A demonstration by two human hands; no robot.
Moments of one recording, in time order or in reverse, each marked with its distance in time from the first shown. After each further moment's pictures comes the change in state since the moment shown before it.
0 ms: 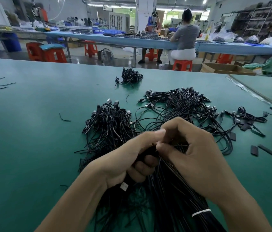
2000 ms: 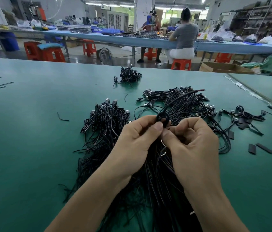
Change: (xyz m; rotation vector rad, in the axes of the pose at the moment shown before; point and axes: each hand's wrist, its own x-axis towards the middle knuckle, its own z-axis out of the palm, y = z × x) left_hand 0.021 -0.014 0.009 0.356 0.390 0.539; right_hand 0.000 -0.003 0.028 0.407 0.468 0.314
